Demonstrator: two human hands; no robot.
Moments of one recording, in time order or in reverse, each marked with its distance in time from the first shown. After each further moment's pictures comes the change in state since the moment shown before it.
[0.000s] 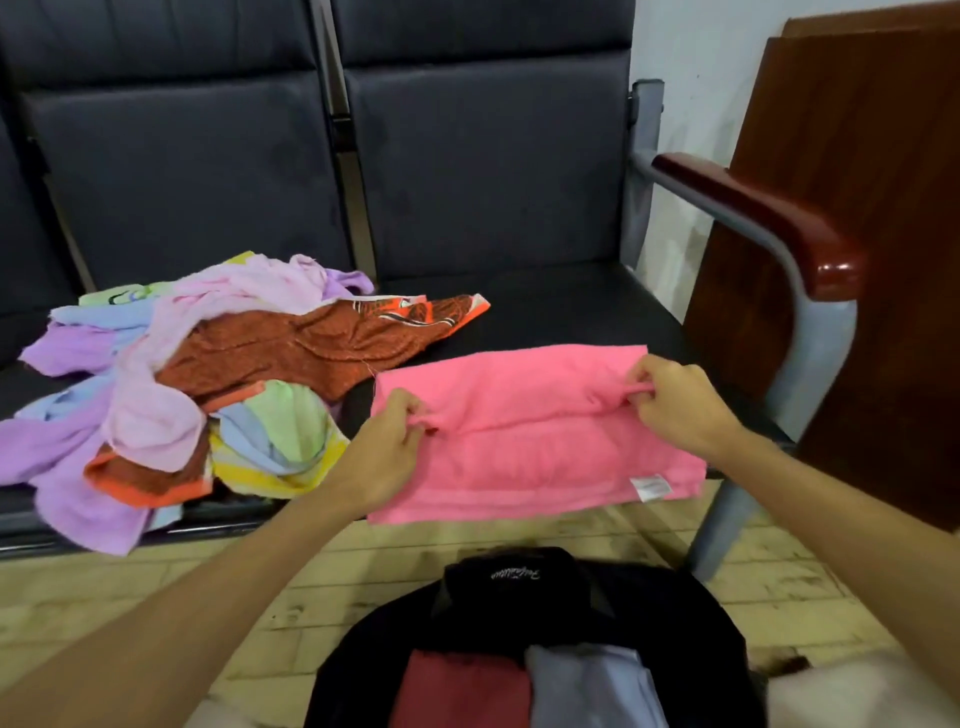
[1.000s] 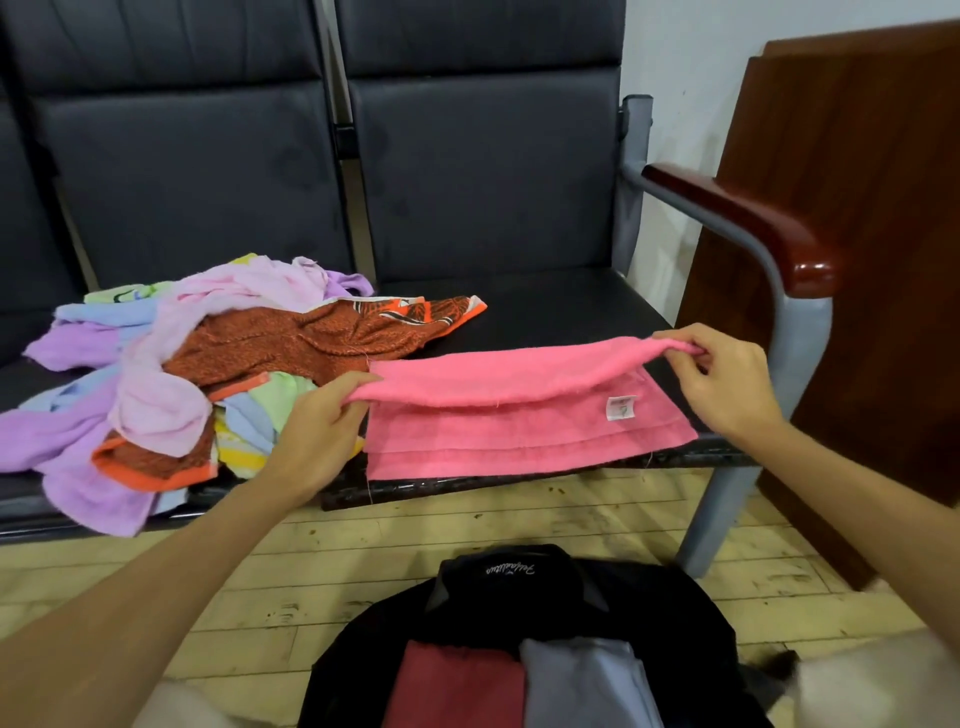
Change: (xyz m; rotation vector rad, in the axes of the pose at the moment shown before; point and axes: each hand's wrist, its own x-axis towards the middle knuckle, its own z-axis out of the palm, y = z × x) left_hand -0.021 -0.013 -0.043 -0.072 0.220 0.143; right_hand -0.025 0.014 -0.031 0.198 0.433 -0.266
